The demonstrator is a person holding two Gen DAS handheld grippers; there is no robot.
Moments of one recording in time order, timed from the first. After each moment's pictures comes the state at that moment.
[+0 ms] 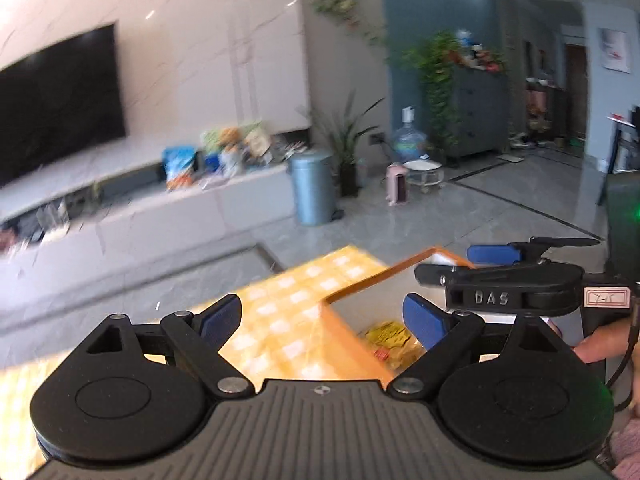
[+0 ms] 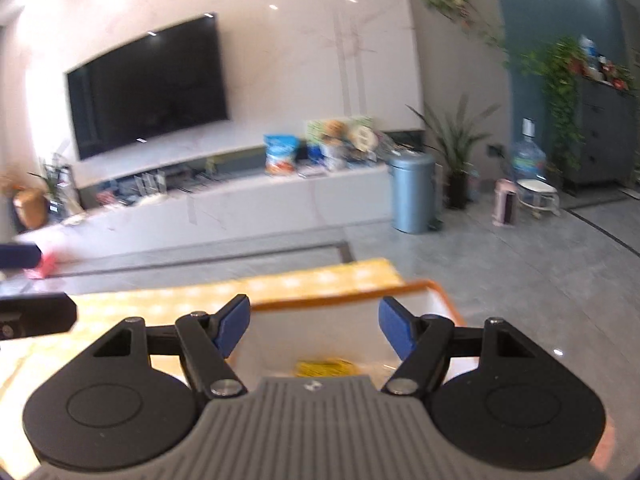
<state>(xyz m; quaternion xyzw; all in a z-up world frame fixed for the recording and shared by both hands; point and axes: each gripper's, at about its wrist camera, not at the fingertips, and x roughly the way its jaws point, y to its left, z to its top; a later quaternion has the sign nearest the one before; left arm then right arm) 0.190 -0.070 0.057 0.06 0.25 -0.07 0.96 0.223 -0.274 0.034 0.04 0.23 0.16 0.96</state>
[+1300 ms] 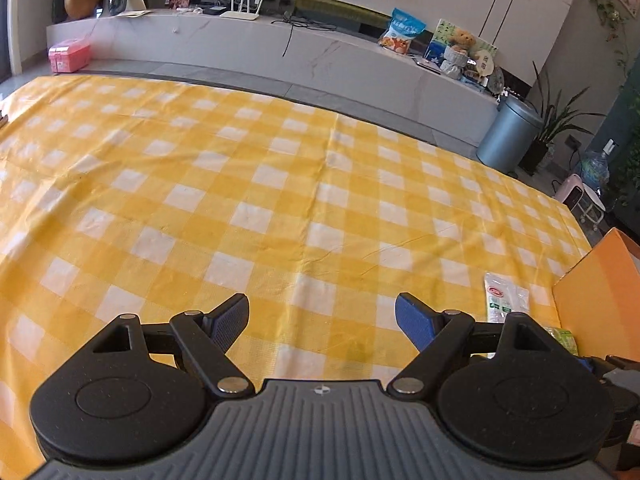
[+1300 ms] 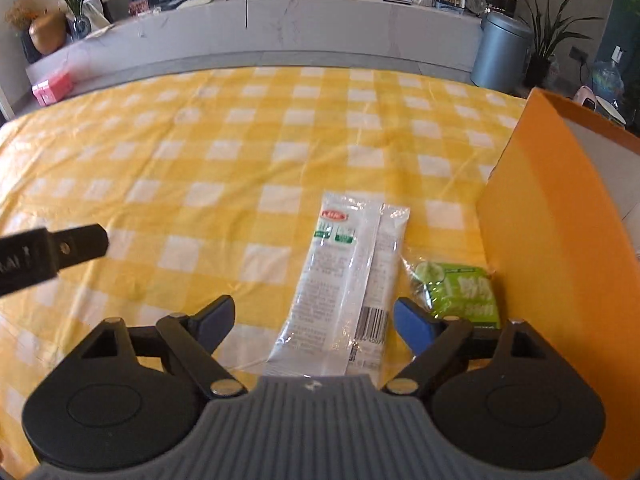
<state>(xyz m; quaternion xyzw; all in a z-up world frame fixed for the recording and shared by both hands) 0.174 0.123 -0.079 -0.20 0.37 0.17 0.89 0.245 -0.050 -0.099 -0.10 0.47 0.19 0.86</state>
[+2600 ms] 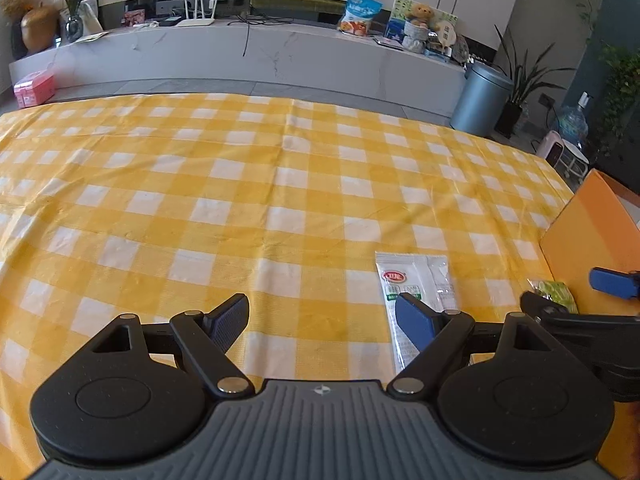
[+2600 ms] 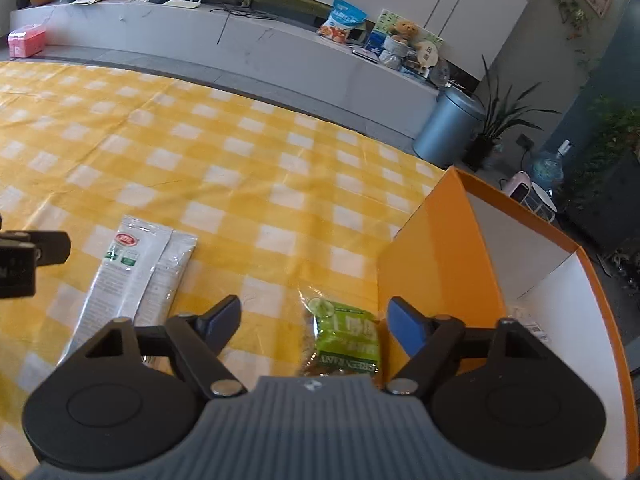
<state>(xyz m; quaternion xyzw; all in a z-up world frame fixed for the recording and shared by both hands) 0.186 0.094 -0.081 -0.14 0.39 0.12 0.90 0.229 -0.061 -0.081 -0.23 0.37 0.12 0.89</state>
